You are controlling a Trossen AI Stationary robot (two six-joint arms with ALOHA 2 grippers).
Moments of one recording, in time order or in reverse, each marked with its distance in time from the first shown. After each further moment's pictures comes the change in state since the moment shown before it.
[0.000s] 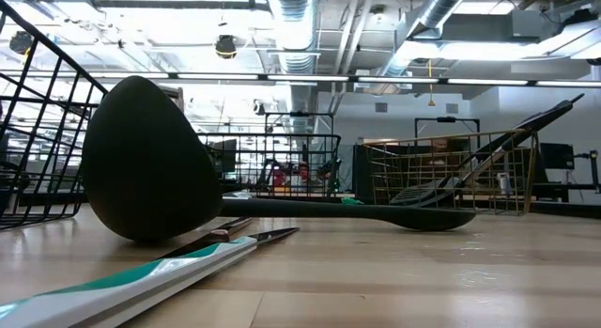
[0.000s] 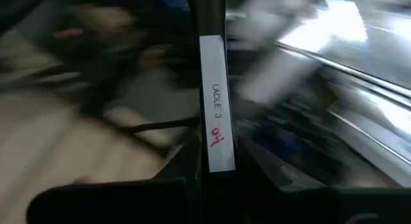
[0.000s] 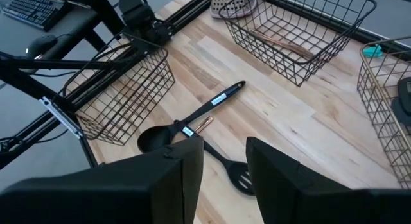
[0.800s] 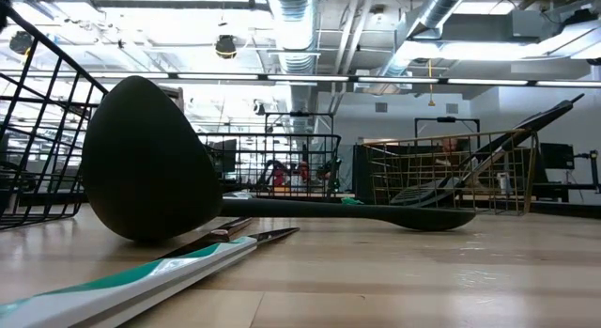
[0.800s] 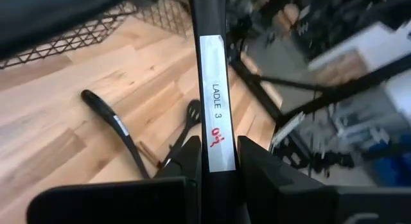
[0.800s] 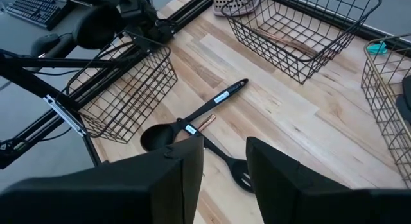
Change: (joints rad) left arm -0.537 0.156 -0.241 -0.240 -0.735 -0.544; right arm 0.004 0.000 0.000 0.008 -0.008 0.002
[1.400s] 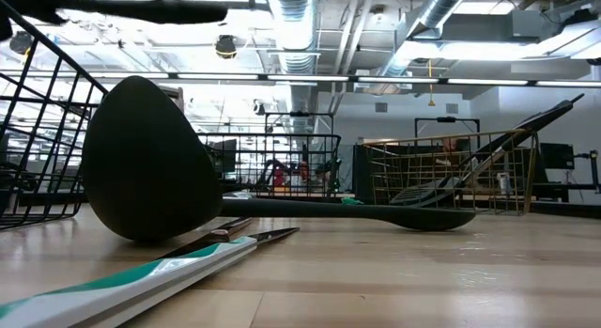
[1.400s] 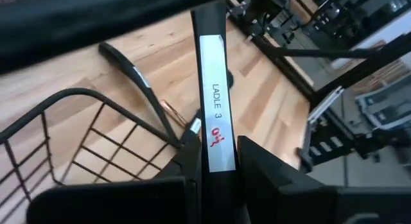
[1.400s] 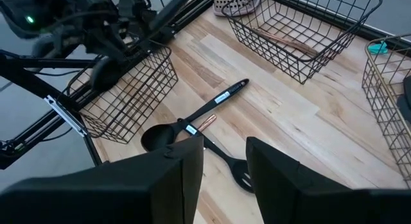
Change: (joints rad) left arm -0.366 0.282 -0.203 0.001 -0.295 -0.456; right arm 0.000 0.000 0.000 0.004 0.001 0.000
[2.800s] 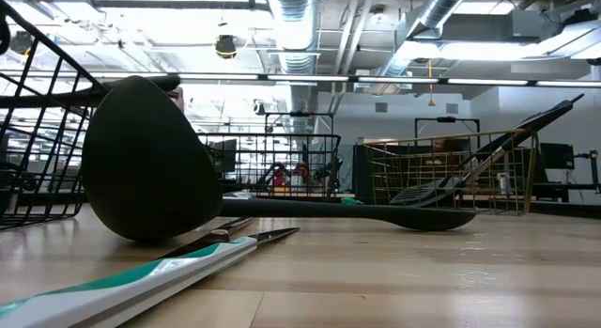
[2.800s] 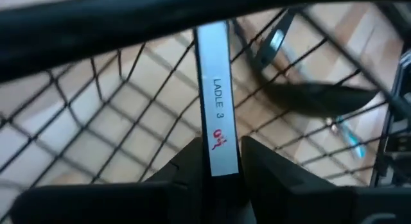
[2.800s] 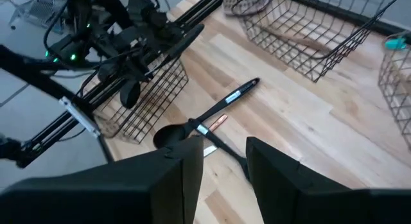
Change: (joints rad) left arm -0.062 0.177 -0.118 0.017 0.264 -0.272; right arm 0.000 0.000 0.000 0.053 -0.015 -0.018
